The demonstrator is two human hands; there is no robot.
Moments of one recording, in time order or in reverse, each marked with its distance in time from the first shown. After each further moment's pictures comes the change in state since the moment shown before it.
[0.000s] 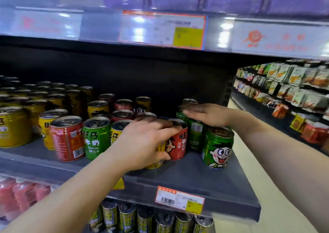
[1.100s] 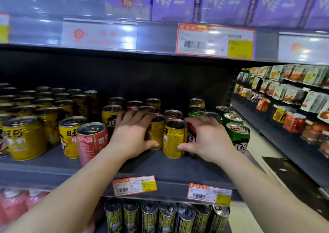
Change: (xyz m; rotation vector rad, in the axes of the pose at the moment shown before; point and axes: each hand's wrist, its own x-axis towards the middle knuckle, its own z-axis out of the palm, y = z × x) left_hand -0.030 -0.093 0.038 -0.068 -0.019 -0.260; right_hand -0.026 -0.106 0.073 -0.151 0.465 0.273
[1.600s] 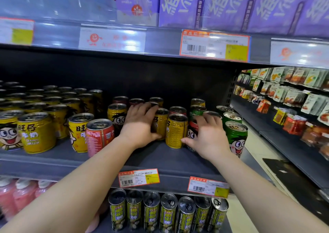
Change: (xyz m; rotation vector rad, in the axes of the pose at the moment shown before) left_hand 0.016 0.004 -0.002 -0.133 -0.132 -0.078; right_hand -0.004 0.001 0.018 -0.001 0.142 0.156
